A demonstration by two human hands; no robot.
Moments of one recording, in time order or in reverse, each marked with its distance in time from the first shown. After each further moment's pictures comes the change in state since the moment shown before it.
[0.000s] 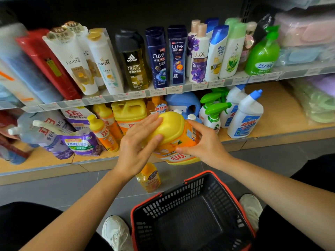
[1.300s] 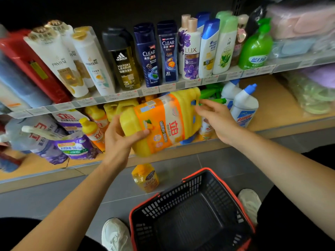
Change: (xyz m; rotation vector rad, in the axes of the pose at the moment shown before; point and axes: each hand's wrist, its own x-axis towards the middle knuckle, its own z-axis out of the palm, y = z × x) left_hand 0.016 -0.019 -0.005 -0.627 0.191 -0.608; right_hand 0.043 -0.013 -0.048 0.217 0.225 0.403
